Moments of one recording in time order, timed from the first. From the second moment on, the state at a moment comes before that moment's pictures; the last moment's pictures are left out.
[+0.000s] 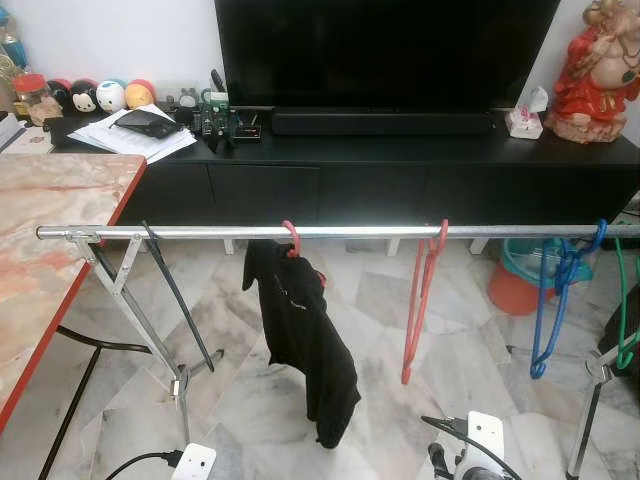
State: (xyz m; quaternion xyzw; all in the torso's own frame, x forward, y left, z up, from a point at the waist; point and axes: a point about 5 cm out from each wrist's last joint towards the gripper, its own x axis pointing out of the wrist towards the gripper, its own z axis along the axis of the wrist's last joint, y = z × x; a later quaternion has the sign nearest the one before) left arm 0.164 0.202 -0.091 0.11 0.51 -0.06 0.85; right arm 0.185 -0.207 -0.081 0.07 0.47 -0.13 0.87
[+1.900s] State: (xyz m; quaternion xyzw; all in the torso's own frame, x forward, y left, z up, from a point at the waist) left arm 0.167 0.197 -0.091 0.10 0.51 -0.06 0.85; right arm 0.186 -0.214 -0.080 0.07 0.47 -0.14 0.87
